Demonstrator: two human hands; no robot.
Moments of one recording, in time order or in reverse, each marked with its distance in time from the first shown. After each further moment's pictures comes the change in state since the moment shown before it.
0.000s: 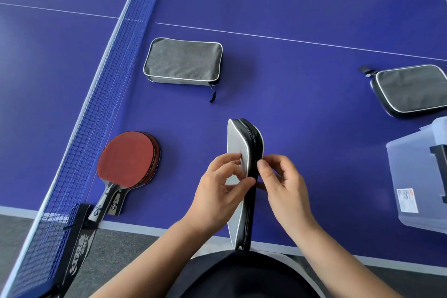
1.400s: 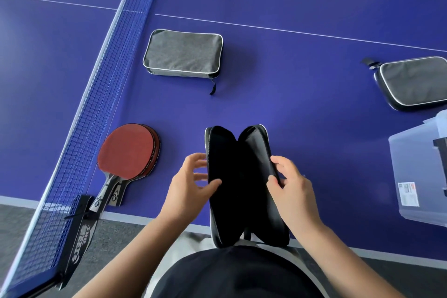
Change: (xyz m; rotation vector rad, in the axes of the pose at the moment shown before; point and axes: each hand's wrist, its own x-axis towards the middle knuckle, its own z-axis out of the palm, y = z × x) left_hand -0.010 -0.052 -0.028 0.163 0.090 -0.277; right_hand 0.000 0.052 -0.025 -0.469 -0.007 -0.050
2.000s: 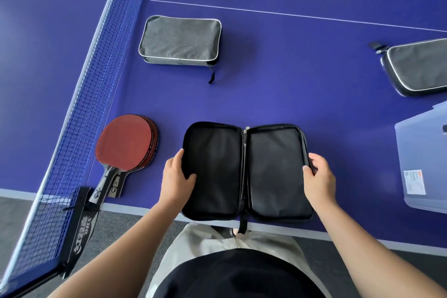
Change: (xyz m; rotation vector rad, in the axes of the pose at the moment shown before) left_hand 0.041 -0.104 0.017 0.306 0.112 -0.142; right_hand 0.049 0.130 0.005 -0.018 0.220 0.312
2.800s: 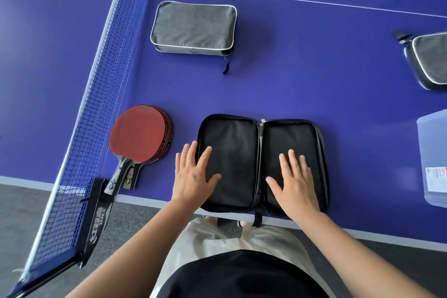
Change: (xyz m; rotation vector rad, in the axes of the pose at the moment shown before) left_hand -0.006 -0.019 0.002 0.432 -0.002 0.343; right_hand -0.056 -0.011 0.064 -0.714 -0.279 -0.453
